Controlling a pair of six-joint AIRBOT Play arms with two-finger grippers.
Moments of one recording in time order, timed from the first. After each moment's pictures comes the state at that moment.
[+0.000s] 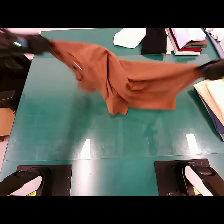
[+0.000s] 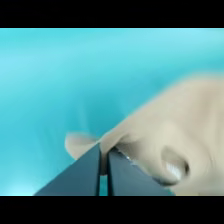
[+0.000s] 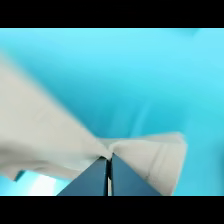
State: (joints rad) left arm -0.18 -1.06 1.59 1.35 -0.96 -1.50; right arm -0.20 -0.75 1.31 -1.22 1.19 1.30
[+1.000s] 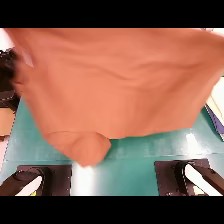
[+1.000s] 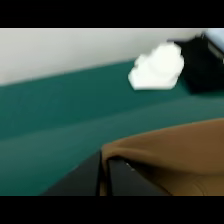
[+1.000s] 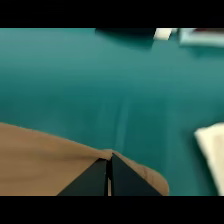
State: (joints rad) left arm -0.17 -0.97 1.69 1.44 -1.13 -1.46; right arm -0.28 -0.98 1.66 -1.25 1.51 1.41
